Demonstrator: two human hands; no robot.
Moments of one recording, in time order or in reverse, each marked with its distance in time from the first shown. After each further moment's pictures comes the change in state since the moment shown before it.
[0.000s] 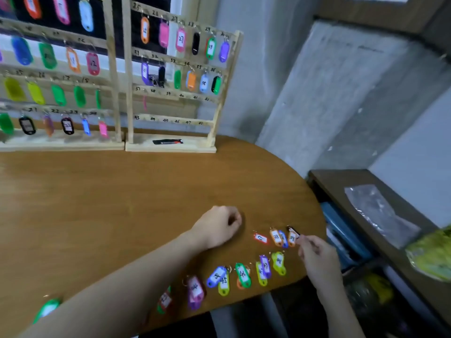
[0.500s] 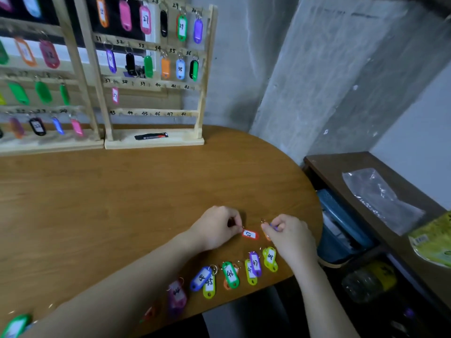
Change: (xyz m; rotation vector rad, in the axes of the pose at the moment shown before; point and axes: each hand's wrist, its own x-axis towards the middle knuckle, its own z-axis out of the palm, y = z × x) left_hand 0.020 0.019 0.028 0.037 -0.125 0.029; right_hand 0.031 -0.016 0.021 -0.538 -0.162 -0.122
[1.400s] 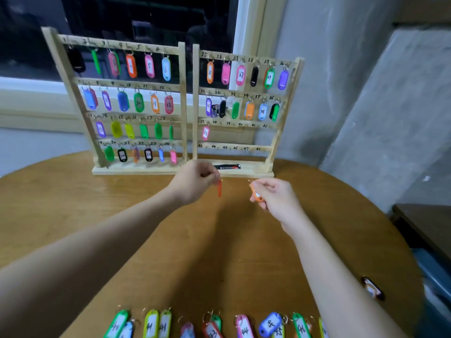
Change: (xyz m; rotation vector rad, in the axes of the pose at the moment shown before) left_hand -0.070 -0.064 -0.214 -0.064 0.590 -0.244; right_hand 0.056 -0.211 0.015 0.864 -0.359 -0.348
